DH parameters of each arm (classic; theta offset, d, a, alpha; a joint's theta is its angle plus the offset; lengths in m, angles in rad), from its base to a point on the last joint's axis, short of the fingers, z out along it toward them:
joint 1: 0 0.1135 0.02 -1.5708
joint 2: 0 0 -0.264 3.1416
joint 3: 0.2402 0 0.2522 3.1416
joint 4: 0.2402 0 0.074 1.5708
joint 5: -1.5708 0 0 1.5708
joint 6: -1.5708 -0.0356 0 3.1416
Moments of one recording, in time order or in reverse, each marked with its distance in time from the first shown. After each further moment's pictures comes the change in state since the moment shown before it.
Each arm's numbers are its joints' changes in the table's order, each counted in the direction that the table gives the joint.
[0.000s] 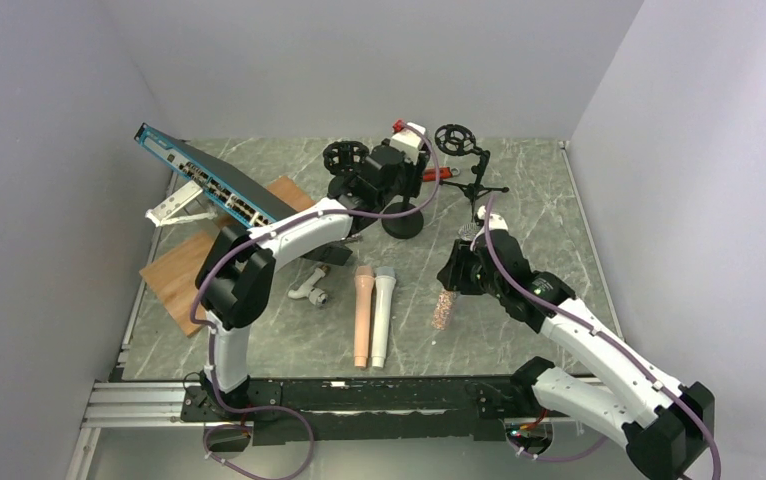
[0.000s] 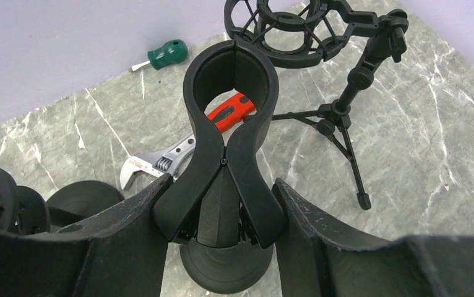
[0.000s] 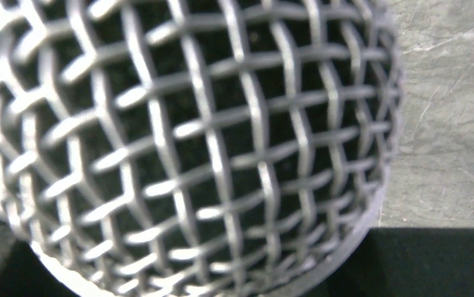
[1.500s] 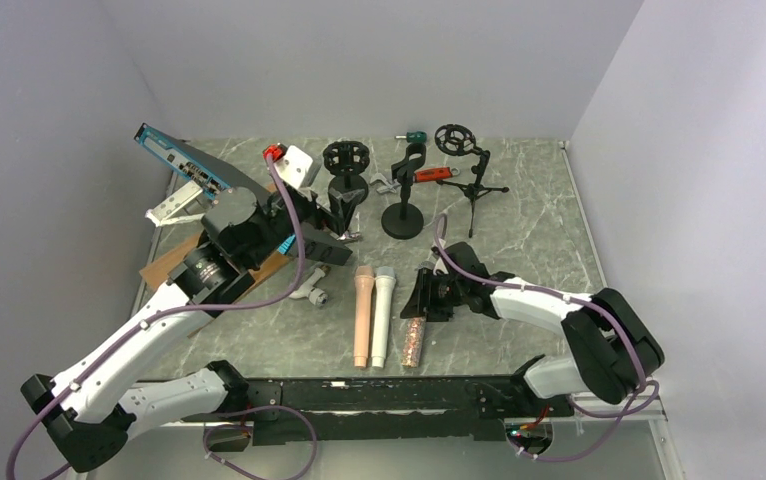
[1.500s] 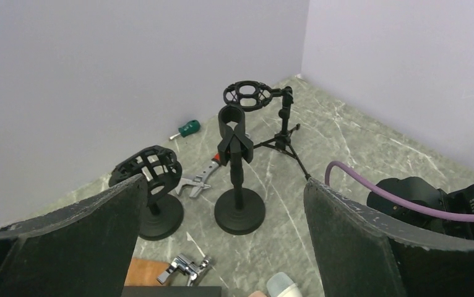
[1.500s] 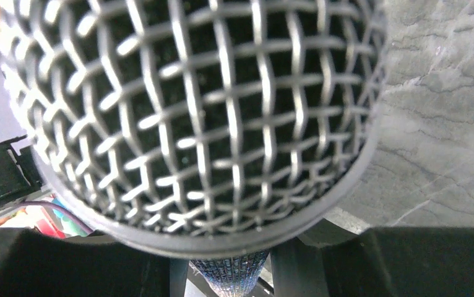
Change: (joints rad) left arm -0.004 -0.956 -0.395 0.245 -0.144 -0.114; right arm -0.001 0.467 -0.200 -0.432 0.499 -0.176
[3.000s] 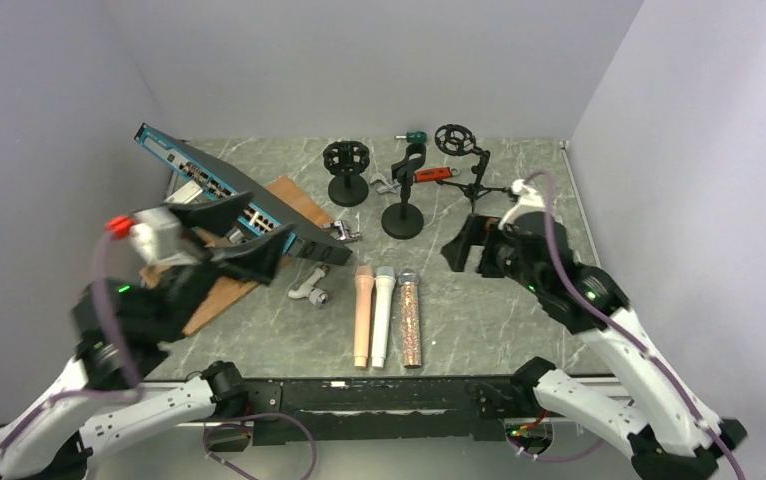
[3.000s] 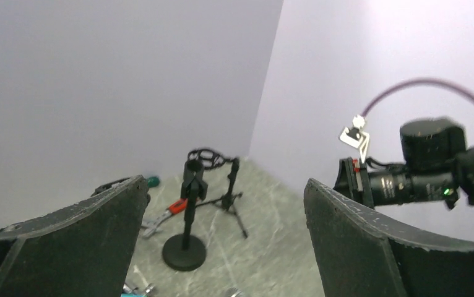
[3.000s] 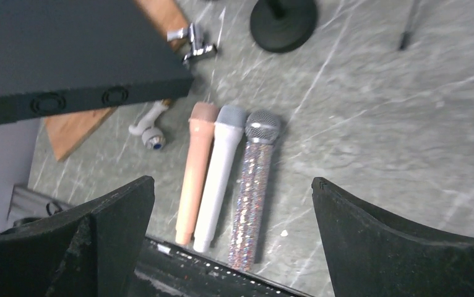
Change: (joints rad) left arm -0.233 -0.396 -0.107 -0.003 0.218 0.089; right arm 0.012 -0.491 0.523 0.647 -0.493 0.171
